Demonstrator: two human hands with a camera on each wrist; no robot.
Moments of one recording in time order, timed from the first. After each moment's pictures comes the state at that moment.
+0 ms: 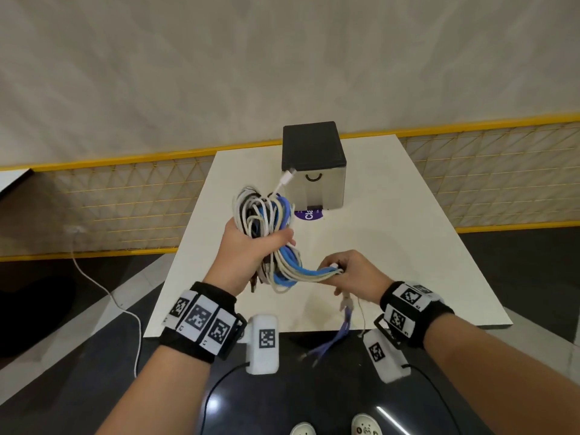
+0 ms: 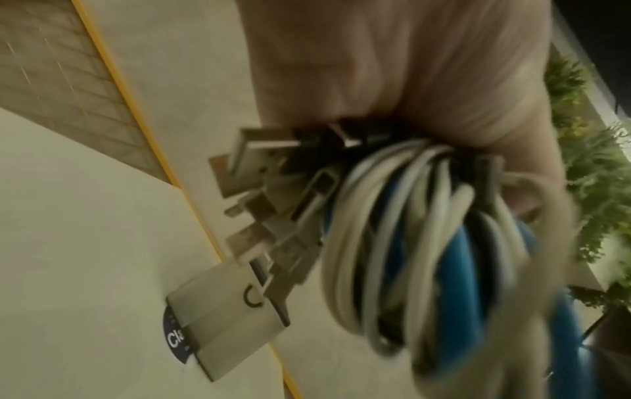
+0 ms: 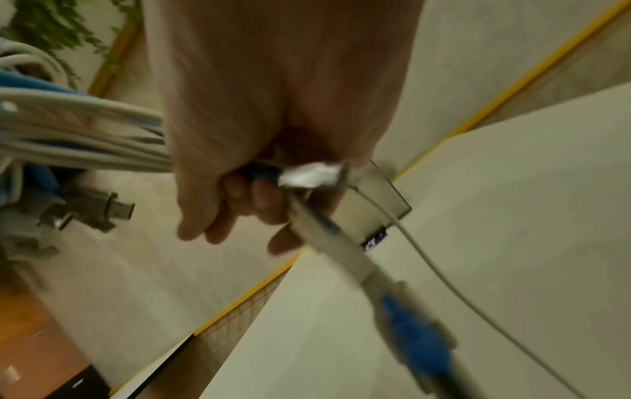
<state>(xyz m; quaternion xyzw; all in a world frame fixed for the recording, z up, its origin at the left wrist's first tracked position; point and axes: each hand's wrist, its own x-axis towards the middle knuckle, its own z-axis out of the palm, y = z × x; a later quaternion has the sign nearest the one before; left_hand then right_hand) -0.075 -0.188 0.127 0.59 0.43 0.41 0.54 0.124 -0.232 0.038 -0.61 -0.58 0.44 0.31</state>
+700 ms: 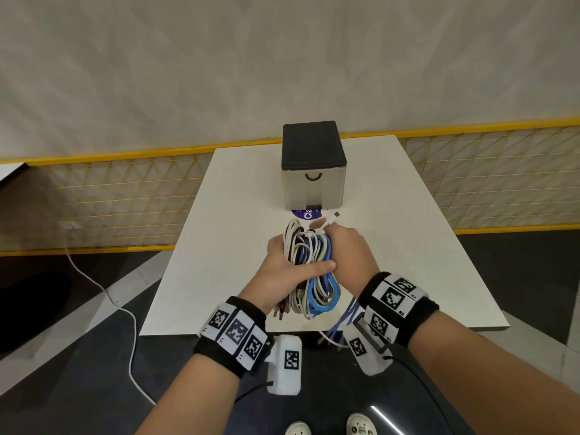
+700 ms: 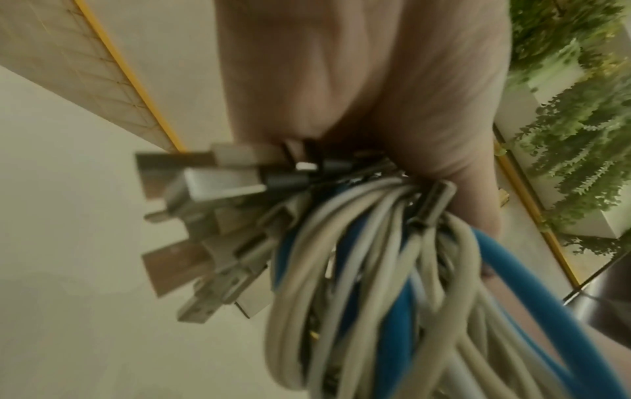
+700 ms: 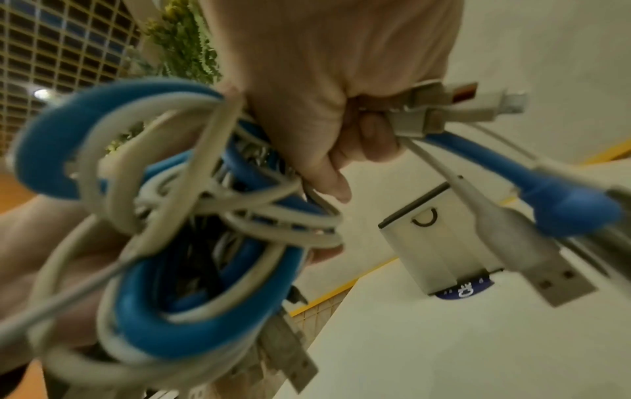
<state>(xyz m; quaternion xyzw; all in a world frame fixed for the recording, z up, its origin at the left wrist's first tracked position) -0.044 -0.202 0.082 0.57 0.47 0.28 0.61 0.099 -0.221 0.075 -0.67 -0.66 0.16 0.30</state>
